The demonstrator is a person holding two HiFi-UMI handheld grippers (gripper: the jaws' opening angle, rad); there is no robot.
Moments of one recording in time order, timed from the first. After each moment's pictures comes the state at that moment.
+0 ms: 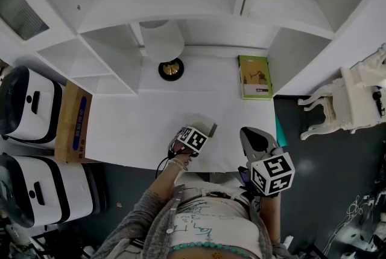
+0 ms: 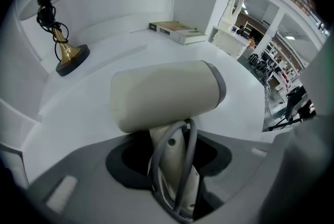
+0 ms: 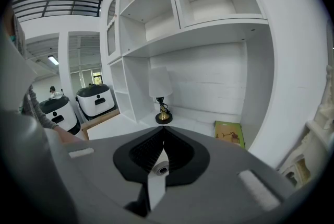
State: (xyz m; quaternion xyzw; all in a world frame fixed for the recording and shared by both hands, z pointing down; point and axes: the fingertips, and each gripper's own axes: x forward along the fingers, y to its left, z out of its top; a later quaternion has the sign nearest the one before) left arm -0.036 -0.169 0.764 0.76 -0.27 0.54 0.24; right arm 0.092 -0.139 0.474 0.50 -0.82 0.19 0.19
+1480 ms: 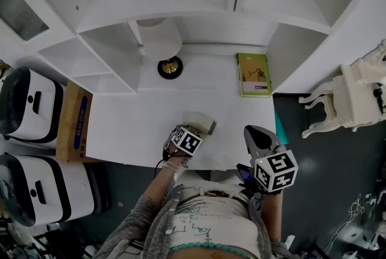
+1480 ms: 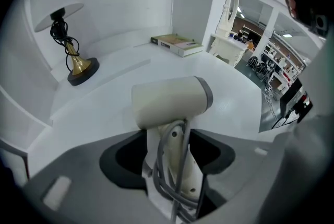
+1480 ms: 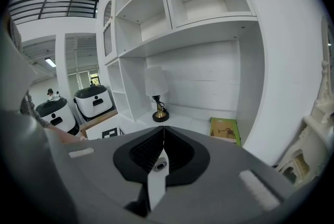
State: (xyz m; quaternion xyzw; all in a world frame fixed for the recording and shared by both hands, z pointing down) left arm -0.044 -0.168 0.735 0.79 -0.29 0.51 0.21; right arm 0.113 -0.131 0.482 0.51 -0.82 0.20 0.18
